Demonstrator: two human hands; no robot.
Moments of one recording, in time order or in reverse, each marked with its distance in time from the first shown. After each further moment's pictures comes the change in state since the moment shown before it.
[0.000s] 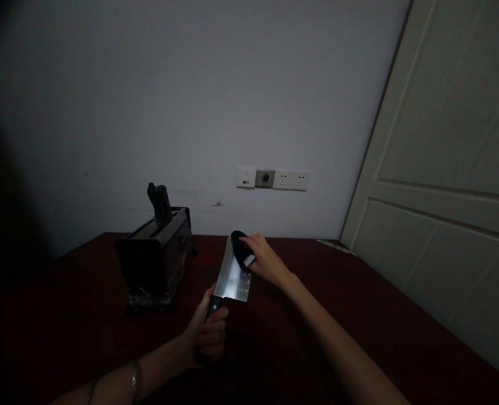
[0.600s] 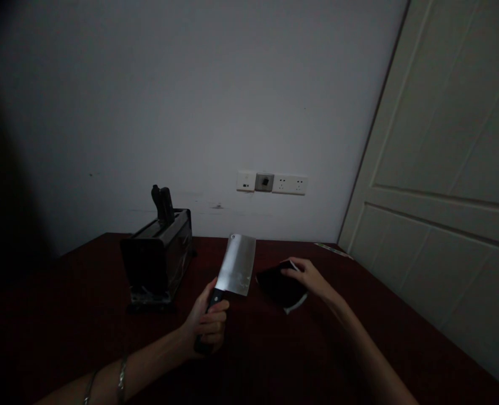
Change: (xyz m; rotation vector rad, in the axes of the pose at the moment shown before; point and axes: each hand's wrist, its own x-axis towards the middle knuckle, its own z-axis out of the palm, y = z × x) left_hand 0.004 0.006 0.016 -0.003 -0.025 -0.004; right_hand -0.066 0.019 -0.064 0.304 -0.012 0.586
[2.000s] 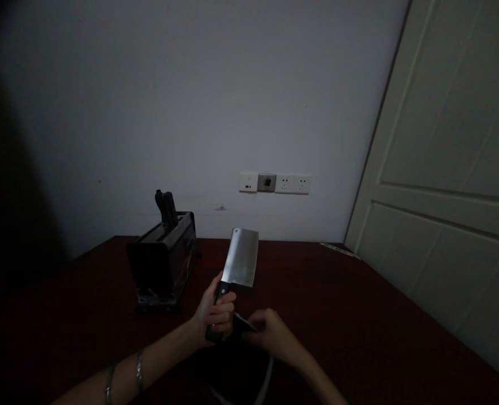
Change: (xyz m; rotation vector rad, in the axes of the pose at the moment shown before) left_hand 0.015 0.007 0.011 0.035 0.113 0.066; right_hand -0.058 0.004 0.112 0.058 -0.378 0.080
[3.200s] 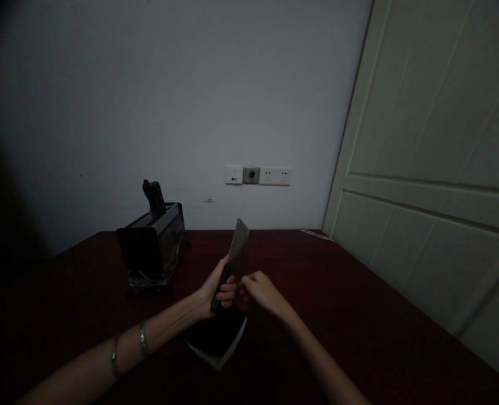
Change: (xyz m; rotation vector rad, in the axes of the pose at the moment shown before) left_hand 0.030 -0.029 0.026 0.414 0.633 -0.043; right_hand -0.012 -0.022 -0.013 0.572 0.193 0.197
